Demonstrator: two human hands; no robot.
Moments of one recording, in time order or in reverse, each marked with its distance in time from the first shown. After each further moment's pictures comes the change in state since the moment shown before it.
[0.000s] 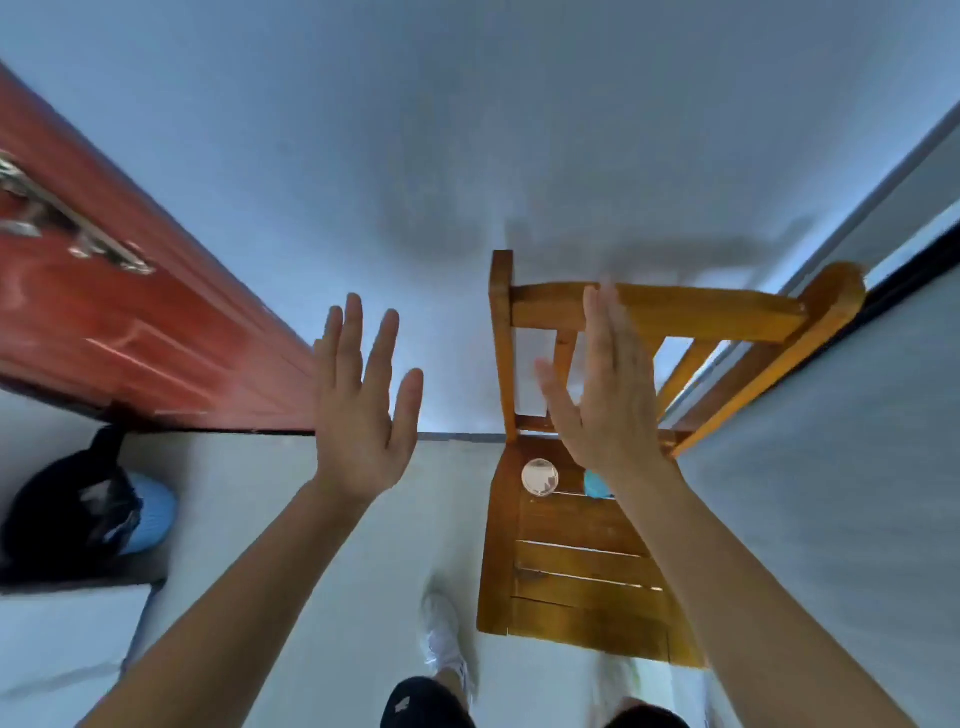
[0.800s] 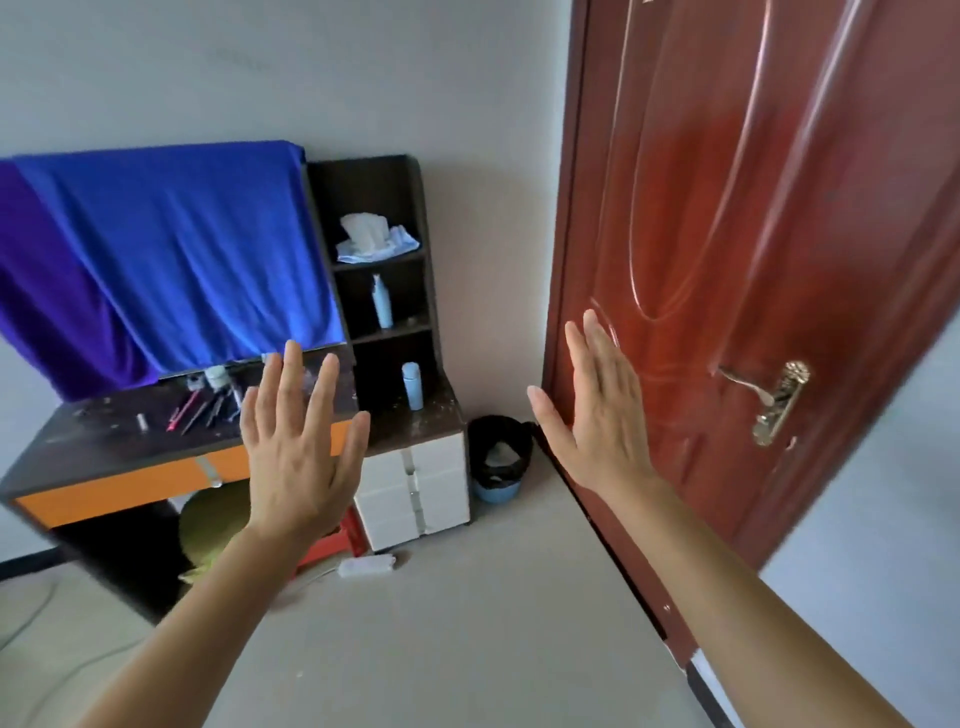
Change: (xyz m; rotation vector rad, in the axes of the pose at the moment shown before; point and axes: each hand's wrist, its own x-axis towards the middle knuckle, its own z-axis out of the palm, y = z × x) left_hand -0.338 -0.037 -0.516 0.978 0.580 -0.925; right_hand -0.069 -0.570 0.036 0.649 -0.296 -1.069
